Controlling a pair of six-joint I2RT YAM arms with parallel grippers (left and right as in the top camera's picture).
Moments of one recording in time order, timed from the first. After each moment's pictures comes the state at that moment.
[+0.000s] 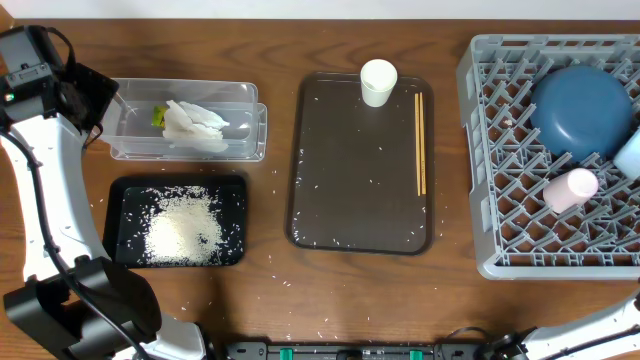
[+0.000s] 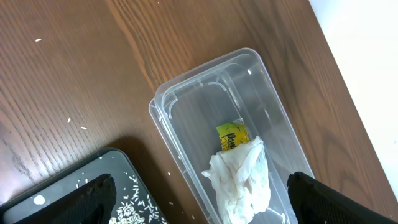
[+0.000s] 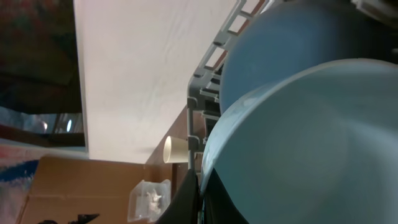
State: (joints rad) left arm 0.39 1.70 1.65 -0.95 -0.08 -0.73; right arm -1.01 2.07 1.67 -0.98 -1.31 -0.13
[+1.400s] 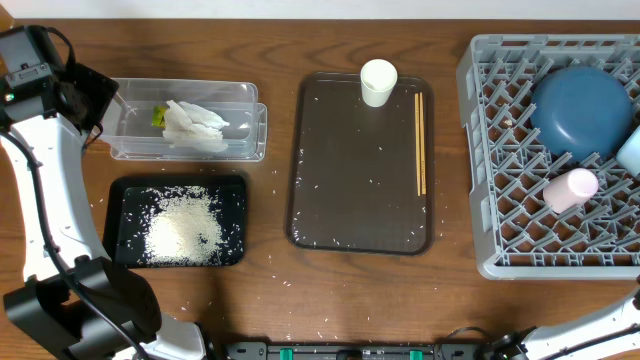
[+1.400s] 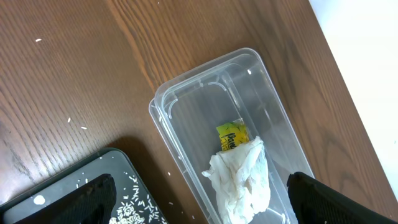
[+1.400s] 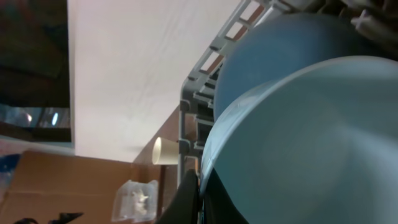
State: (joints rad) left arm 0.39 1.70 1.65 -0.95 -0.08 -0.73; right arm -0.99 2.07 1.67 -0.91 -1.28 -0.13
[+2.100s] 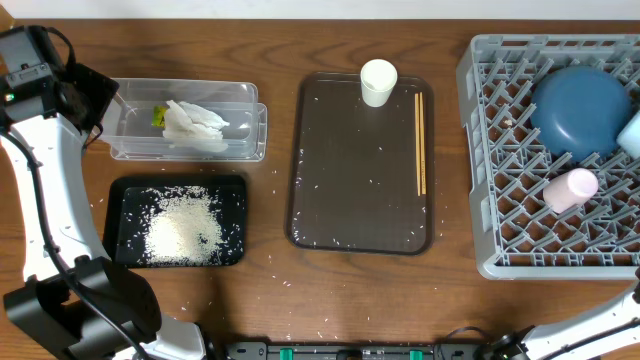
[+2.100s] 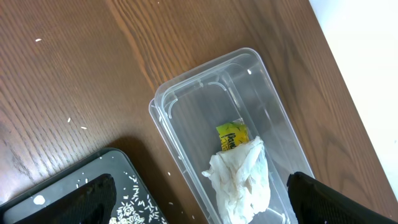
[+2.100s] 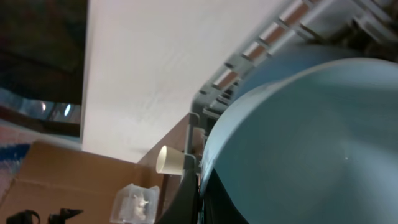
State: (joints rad) left arm 0.39 1.70 1.65 -0.95 -0.08 -0.73; right arm -0.95 2.11 1.67 -0.70 -1.36 0.00
